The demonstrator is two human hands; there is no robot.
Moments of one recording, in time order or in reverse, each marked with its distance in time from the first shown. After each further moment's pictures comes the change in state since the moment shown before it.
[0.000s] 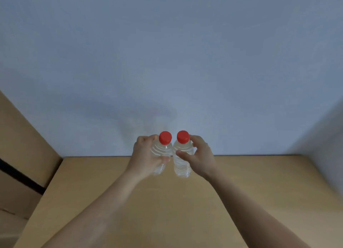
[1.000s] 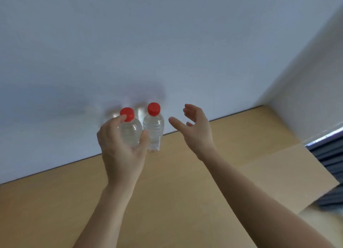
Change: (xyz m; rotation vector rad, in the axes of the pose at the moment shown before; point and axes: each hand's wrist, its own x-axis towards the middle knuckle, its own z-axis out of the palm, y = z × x) left_hand 0.012 -0.001 0.005 -0.088 0.393 0.269; right_hand 0.014 -0.001 0.015 0.236 0.430 0.288
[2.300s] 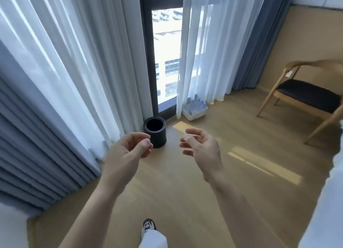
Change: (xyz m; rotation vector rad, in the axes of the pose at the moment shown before) left_hand -0.671 0.636 0.290 -0.752 -2.159 0.401; right_hand -0.545 0.232 -0.727 0.410 1.917 0.243
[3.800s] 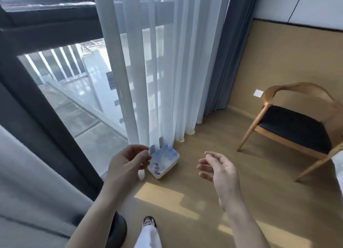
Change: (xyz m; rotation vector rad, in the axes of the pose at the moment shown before) left_hand 0.656 0.033 0.351 -0.062 -0.246 -0.111; right_hand 0.658 -0.067 -0.129 0.133 0.426 0.086
